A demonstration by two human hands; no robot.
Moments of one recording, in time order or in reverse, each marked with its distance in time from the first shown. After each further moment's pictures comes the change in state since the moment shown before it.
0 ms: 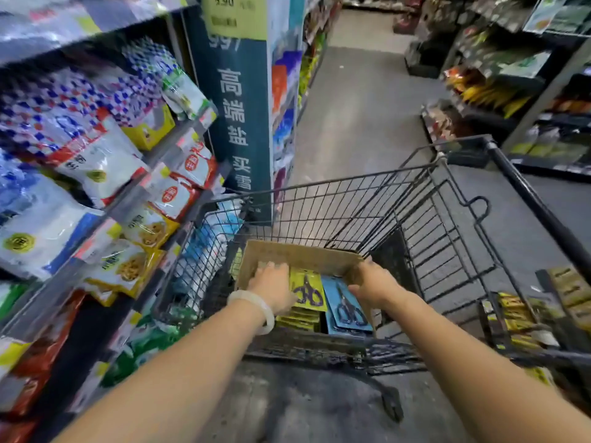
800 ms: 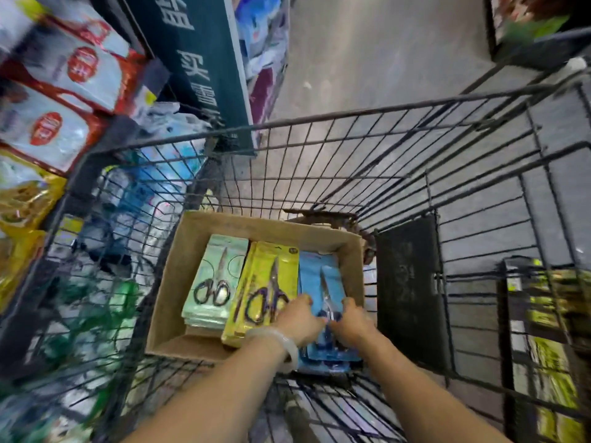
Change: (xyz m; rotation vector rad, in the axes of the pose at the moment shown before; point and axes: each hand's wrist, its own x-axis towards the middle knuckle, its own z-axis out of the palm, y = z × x) left_hand 0.197 0.081 0.128 -0.367 -0.470 -0.250; right_hand 0.182 0.084 0.137 0.339 -0.466 0.350
